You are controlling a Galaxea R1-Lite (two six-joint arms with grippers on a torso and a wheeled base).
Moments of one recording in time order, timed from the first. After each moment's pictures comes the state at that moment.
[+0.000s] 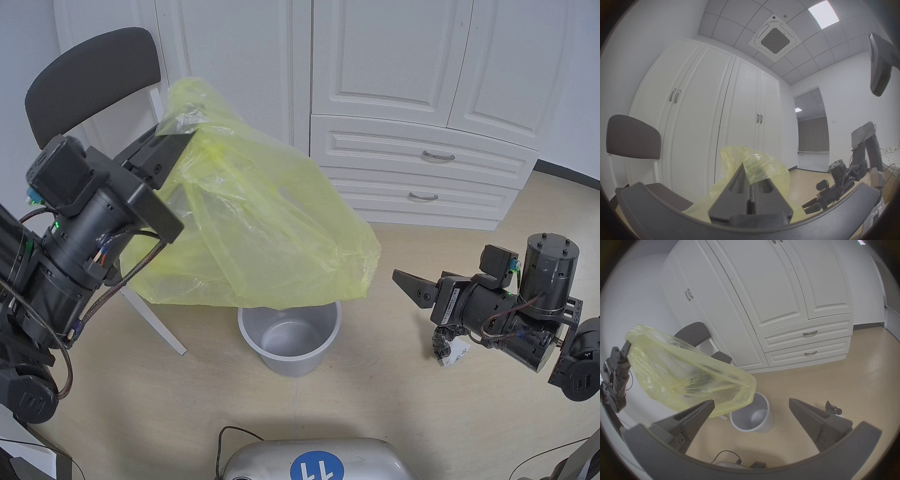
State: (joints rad) left arm -0.61 1.49 -0.59 -1.46 -0.13 0.11; right arm 0.62 1.59 -0.56 -0.86 -0.21 0.35
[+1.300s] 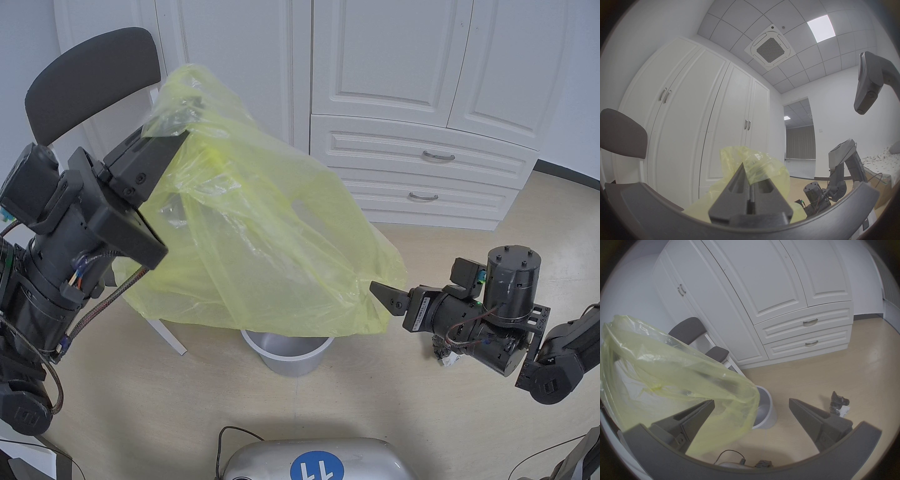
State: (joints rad) left arm -0.65 1.45 -0.54 -1.53 -0.24 0.05; right arm 0.63 1.74 -0.59 -0.94 -0.20 0.42
